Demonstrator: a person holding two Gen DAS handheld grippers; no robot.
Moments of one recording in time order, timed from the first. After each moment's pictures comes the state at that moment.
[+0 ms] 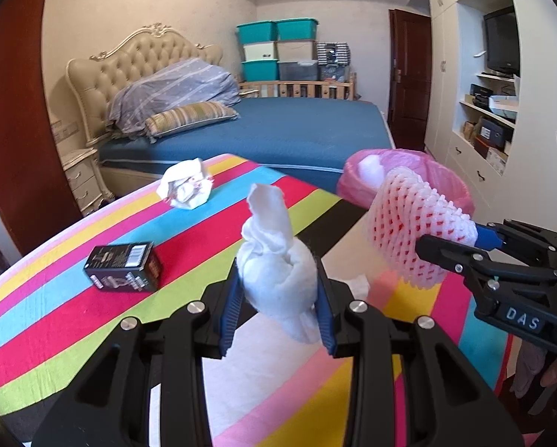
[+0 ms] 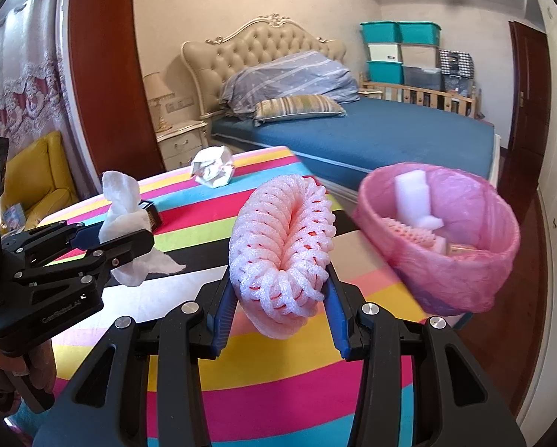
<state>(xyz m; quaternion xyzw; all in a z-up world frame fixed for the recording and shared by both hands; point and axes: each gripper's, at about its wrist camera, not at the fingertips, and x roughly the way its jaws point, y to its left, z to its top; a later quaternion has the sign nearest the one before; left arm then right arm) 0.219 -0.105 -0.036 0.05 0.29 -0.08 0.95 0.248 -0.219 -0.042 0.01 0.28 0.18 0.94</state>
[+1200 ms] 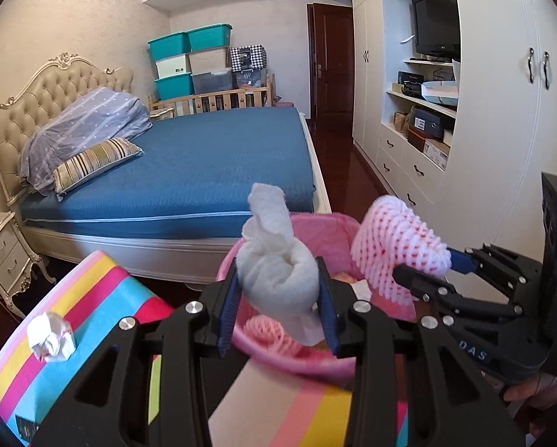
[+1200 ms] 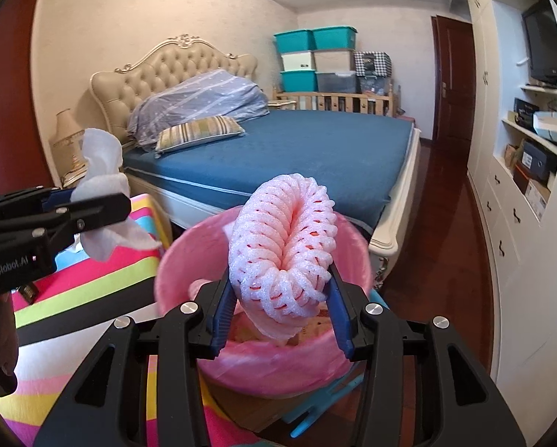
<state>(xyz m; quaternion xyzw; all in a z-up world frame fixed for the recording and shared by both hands) 0.382 -0.269 0.015 0.09 0.28 -0.23 0.93 0.344 -0.365 -0.029 0.04 0.27 0.03 0.96</state>
